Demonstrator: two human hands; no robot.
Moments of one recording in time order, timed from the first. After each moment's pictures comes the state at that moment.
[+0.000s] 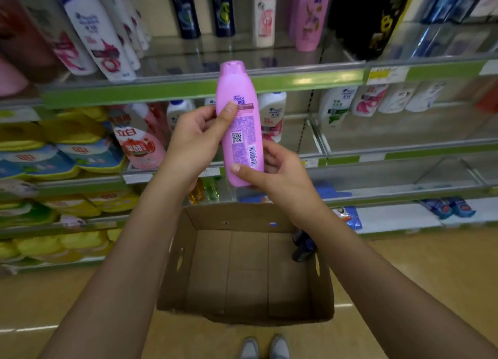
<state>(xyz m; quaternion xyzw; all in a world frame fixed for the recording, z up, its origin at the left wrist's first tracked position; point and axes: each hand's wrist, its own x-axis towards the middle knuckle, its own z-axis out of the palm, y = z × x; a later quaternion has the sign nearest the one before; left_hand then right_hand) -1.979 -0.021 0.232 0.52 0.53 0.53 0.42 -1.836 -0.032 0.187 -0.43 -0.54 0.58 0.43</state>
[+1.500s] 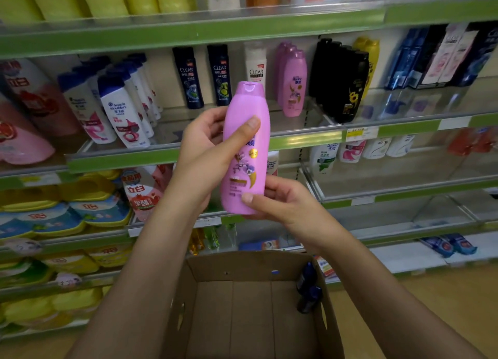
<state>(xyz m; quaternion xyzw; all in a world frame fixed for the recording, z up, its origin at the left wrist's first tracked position) -1.960 -0.028 0.323 0.53 0.47 0.59 0.40 -1.817 -0.033 0.249 -0.32 -0.58 0.64 0.39</state>
